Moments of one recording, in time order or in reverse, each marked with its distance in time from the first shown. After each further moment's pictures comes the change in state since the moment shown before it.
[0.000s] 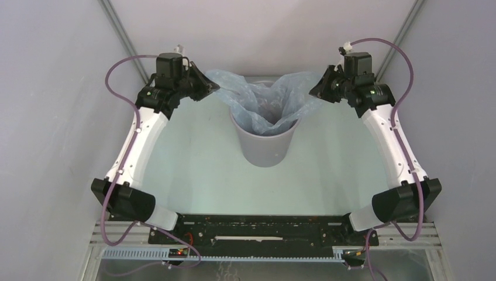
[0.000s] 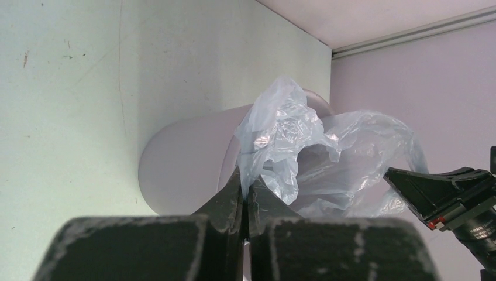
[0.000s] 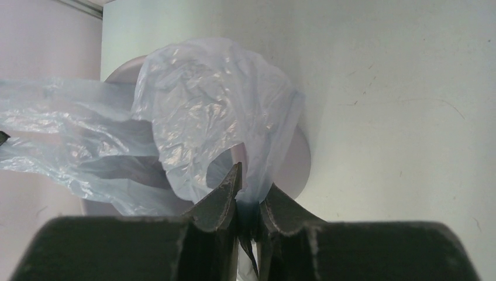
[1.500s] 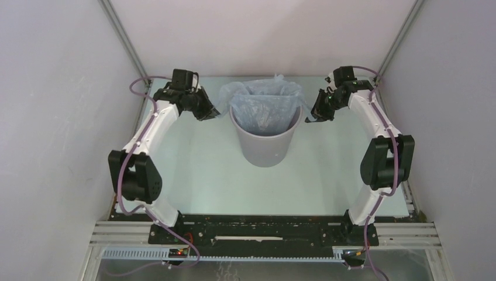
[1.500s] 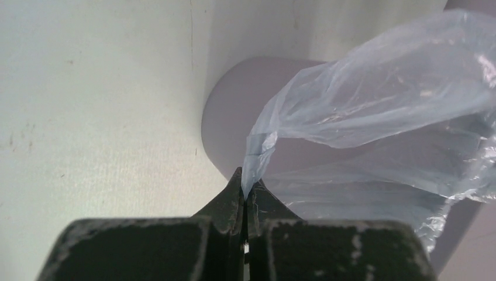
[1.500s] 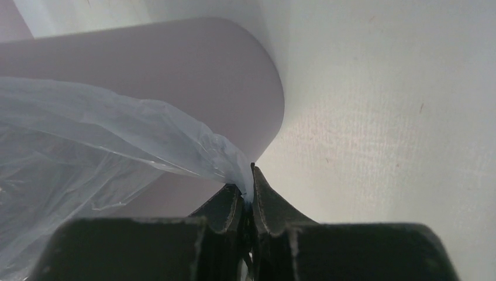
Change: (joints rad) left arm 0.079 0.206 -0.136 -0.079 0.134 0.106; right arm -0.128 0.349 -0.037 -0.153 -0.258 -0.043
